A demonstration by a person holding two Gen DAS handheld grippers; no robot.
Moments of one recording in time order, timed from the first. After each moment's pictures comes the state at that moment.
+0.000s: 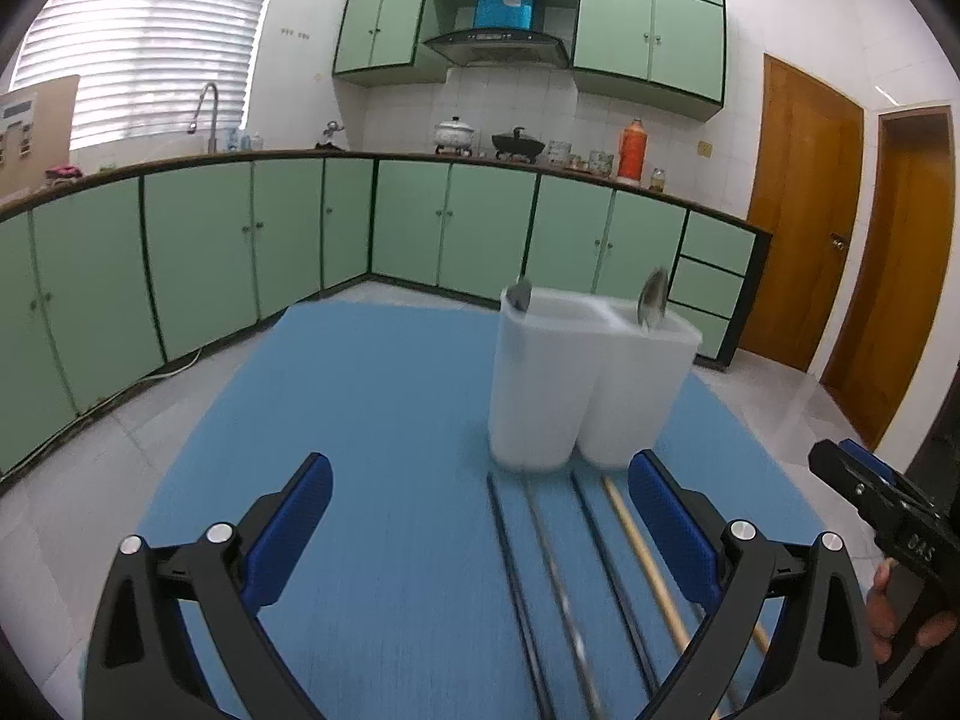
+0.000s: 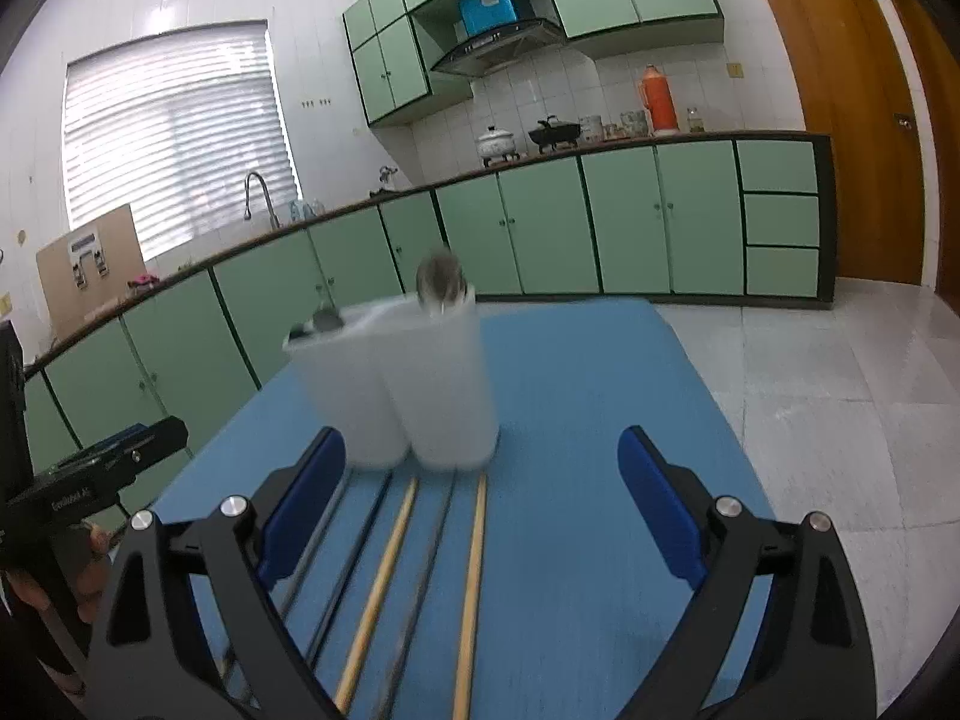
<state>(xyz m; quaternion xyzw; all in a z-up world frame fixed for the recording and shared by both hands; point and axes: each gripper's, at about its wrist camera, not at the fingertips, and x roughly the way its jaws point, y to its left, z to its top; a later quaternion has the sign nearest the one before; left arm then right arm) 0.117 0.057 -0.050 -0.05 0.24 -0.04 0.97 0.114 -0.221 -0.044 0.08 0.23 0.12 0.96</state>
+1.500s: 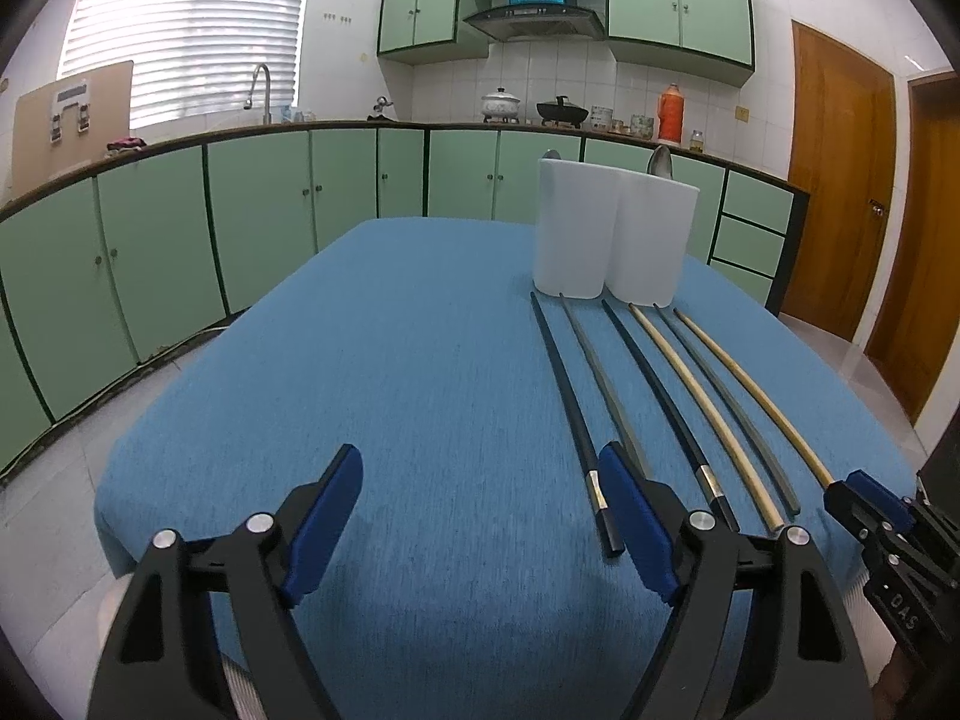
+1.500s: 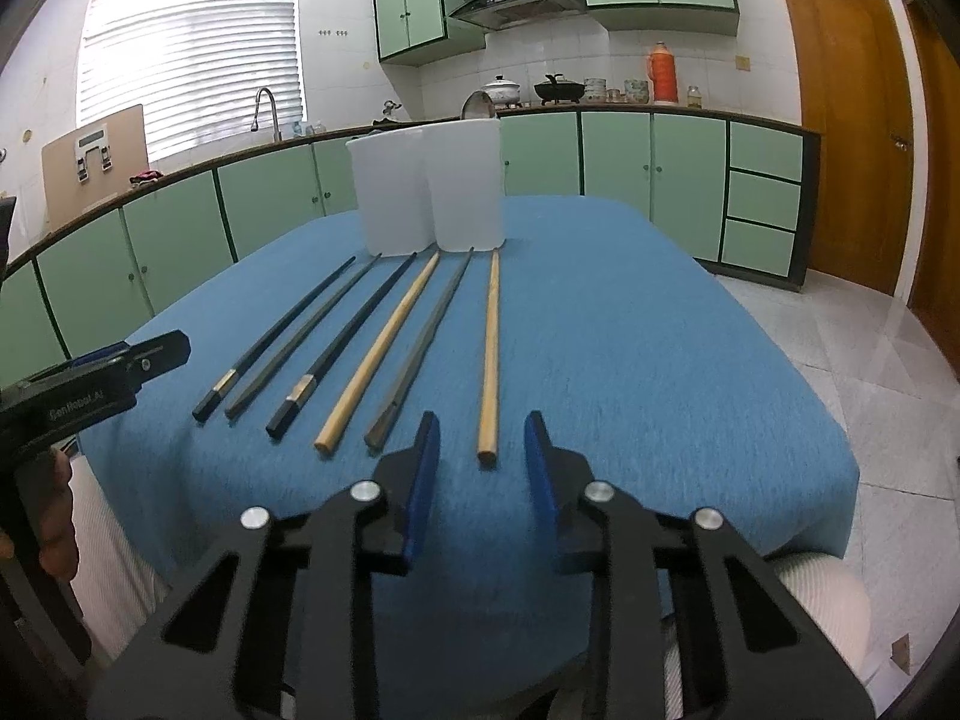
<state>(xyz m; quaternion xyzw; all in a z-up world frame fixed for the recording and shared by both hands) 0.006 0.056 -0.117 -0.03 0.27 0.02 0.96 -0.004 -0.209 -0.124 0.01 0.27 0.11 0.96</state>
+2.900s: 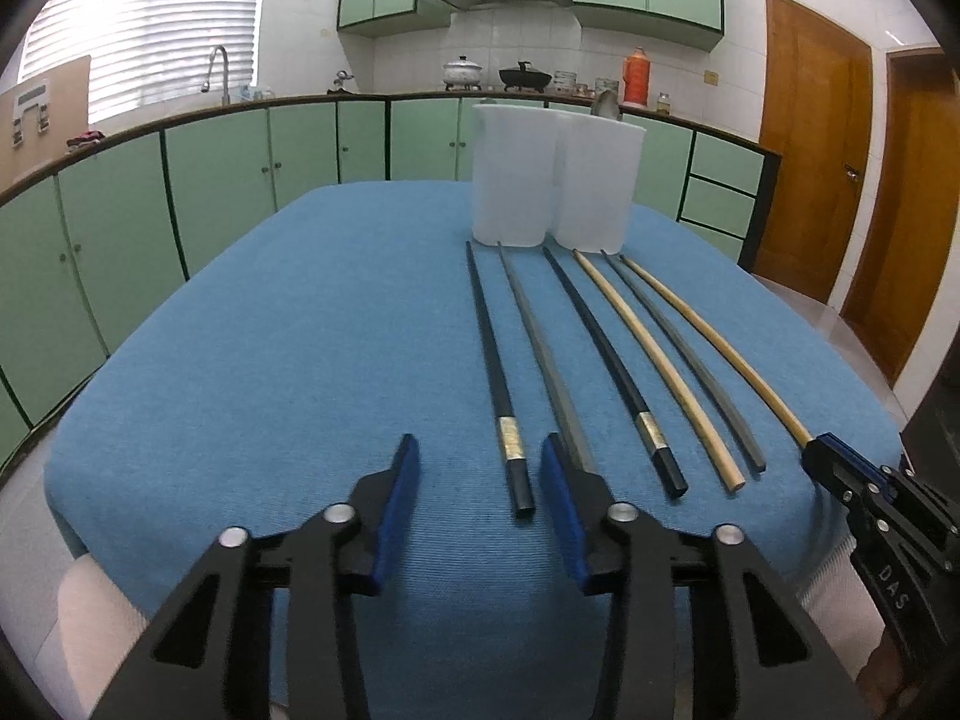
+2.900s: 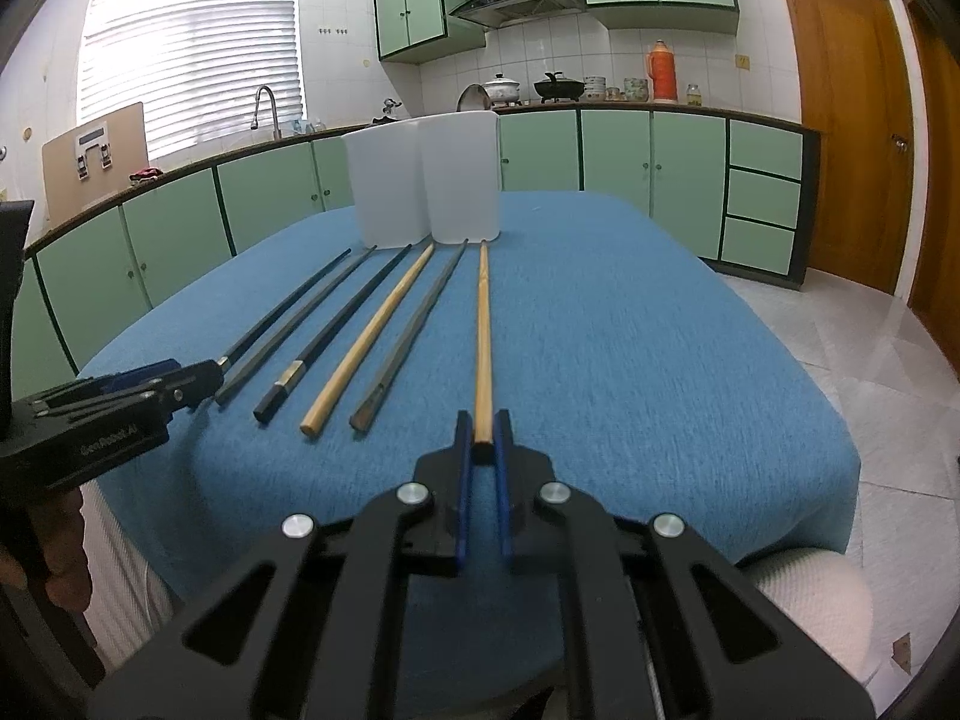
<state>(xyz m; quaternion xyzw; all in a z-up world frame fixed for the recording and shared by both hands) 0.015 0.029 -0.134 -0.01 0.31 -0.02 0.95 -0.005 -0.217 -0.128 0.01 0.27 0.11 0.96</state>
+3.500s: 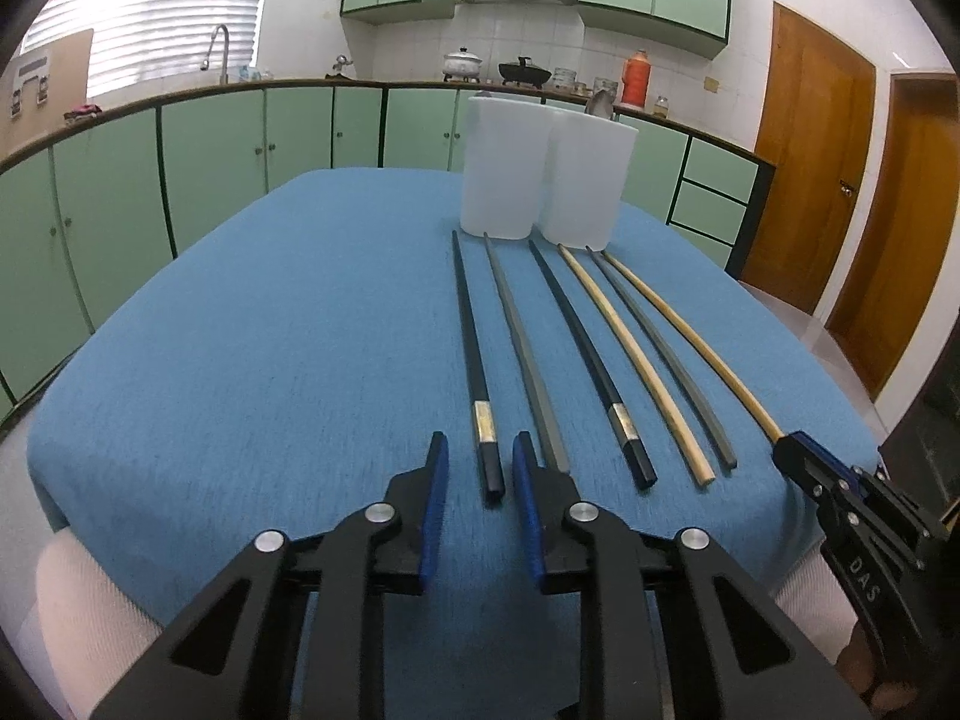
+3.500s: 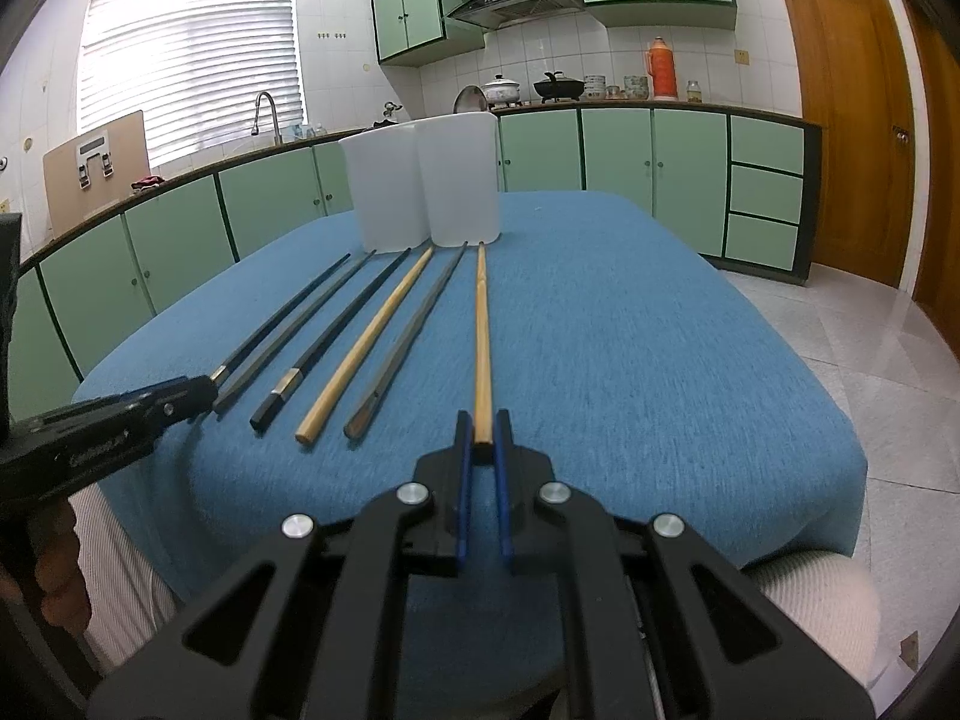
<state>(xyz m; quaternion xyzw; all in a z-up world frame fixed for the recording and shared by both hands) 0.007 0.026 -0.137 -0.04 0.32 -0.04 0.95 -0.003 -0.220 -0.128 0.02 0.27 0.11 0.96</state>
